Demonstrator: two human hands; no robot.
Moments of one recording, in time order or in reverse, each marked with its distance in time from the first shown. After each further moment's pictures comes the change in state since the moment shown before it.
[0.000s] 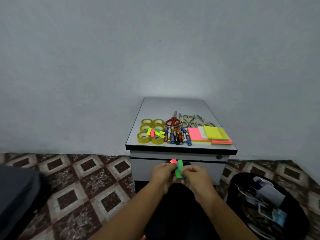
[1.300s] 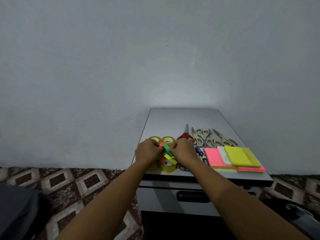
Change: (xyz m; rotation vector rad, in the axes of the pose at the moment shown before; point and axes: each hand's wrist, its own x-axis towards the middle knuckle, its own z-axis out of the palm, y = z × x) left_hand 0.124 0.137 -0.026 1.272 0.360 0.573; right_hand 0.140 -0.102 0.094 -0.843 -0.029 -0.472
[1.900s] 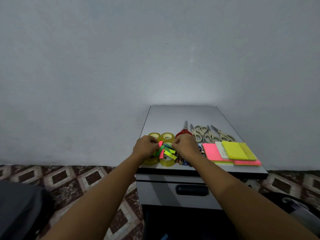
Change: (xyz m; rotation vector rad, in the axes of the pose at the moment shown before) left_hand -0.004 -0.007 -0.014 -0.070 -0.086 0.077; right_hand -0.012 0.003 -0.014 0.024 0.033 -0.037
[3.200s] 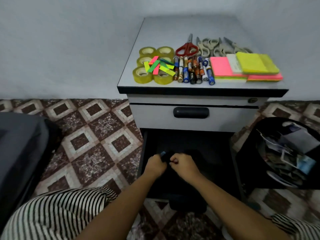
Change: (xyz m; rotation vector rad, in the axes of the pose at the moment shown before) left_hand -0.188 -0.123 0.182 0.031 -0.535 -0.431; right_hand -0.182 0.172 0.156 -0.003 -0.466 0.206
